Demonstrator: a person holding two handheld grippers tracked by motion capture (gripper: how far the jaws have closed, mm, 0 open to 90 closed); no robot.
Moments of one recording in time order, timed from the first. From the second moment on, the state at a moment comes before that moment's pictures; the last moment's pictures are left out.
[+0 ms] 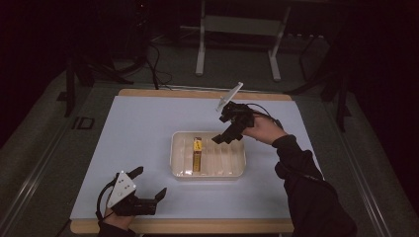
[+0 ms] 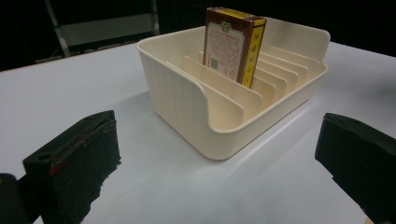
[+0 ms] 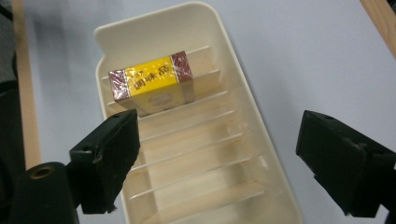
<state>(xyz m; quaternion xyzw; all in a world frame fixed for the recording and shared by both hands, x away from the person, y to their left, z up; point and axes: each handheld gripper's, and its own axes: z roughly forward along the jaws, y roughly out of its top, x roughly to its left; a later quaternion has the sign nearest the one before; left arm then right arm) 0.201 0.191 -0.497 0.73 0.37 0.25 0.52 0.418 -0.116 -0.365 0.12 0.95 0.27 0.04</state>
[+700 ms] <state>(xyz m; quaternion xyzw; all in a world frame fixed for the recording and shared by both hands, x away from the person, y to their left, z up) 0.202 0.191 -0.497 0.73 0.37 0.25 0.52 0.403 -0.158 -0.390 0.21 0.92 0.33 0.08</state>
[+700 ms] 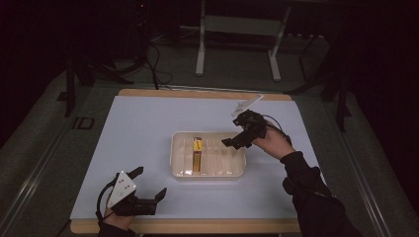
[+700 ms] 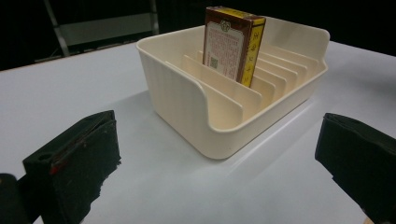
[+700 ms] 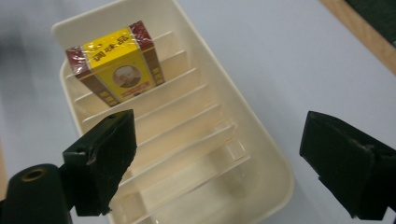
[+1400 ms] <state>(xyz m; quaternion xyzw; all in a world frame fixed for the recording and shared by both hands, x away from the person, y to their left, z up) 0.202 0.191 -0.497 0.73 0.37 0.25 0.52 0.370 -0.203 -0.425 0.32 0.83 0.42 0.19</state>
